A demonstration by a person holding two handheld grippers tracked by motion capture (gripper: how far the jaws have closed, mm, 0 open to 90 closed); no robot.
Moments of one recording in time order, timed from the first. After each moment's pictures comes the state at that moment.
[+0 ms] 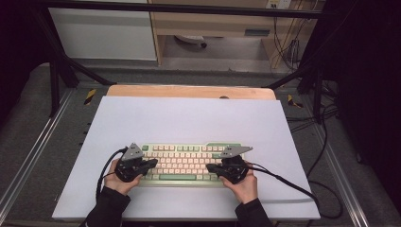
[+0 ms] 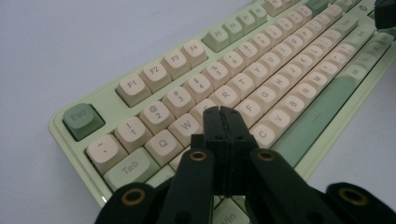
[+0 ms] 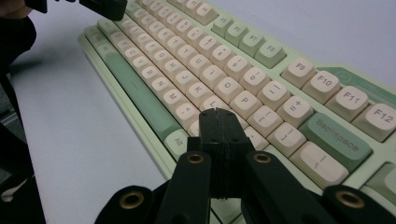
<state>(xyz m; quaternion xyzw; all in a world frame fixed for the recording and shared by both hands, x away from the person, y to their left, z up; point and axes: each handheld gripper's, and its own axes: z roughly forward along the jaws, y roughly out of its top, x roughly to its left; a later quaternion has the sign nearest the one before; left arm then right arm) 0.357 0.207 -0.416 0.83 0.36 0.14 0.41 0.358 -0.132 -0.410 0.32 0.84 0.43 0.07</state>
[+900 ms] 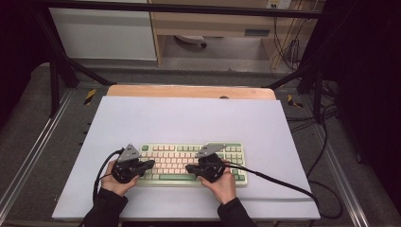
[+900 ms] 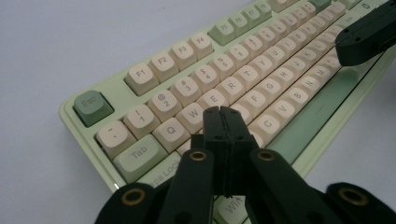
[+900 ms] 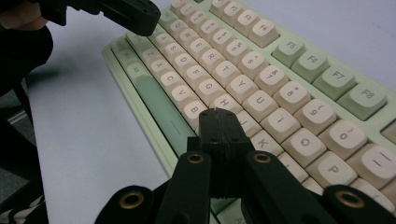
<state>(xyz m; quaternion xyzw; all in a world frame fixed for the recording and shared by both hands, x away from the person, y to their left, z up) 0.355 0.215 -0.417 0.83 0.36 0.14 0.41 0.366 -0.070 -0.417 0.30 0.85 0.42 0.05</state>
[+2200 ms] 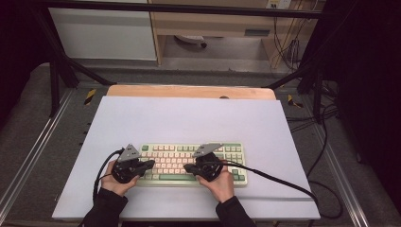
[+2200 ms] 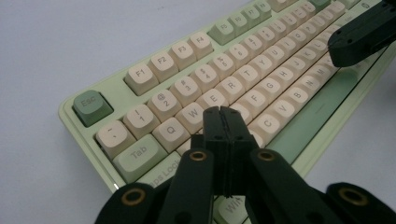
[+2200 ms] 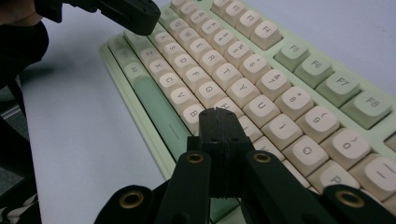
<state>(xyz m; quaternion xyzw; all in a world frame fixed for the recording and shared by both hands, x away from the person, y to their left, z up) 0.355 0.215 -0.417 0.83 0.36 0.14 0.41 0.369 -0.067 -0.414 0.29 0.86 0.42 0.05</state>
